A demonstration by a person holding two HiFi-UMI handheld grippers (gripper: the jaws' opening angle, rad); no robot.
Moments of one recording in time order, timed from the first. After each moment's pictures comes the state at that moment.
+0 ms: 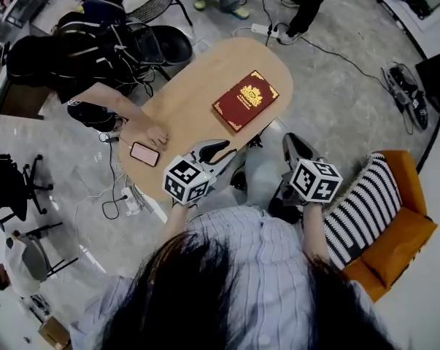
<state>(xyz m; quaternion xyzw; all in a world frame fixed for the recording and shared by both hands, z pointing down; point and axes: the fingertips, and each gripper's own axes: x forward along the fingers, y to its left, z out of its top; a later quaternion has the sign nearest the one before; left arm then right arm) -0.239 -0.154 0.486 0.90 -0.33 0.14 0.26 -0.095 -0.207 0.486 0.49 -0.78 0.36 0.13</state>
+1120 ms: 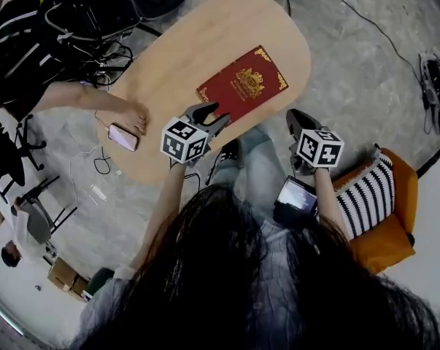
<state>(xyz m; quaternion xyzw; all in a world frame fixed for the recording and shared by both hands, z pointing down) -0.251 -0.331 0.701 0.80 -0.38 0.20 0.43 -0.065 -0.373 0.722 0.37 -0.75 0.46 0.29</state>
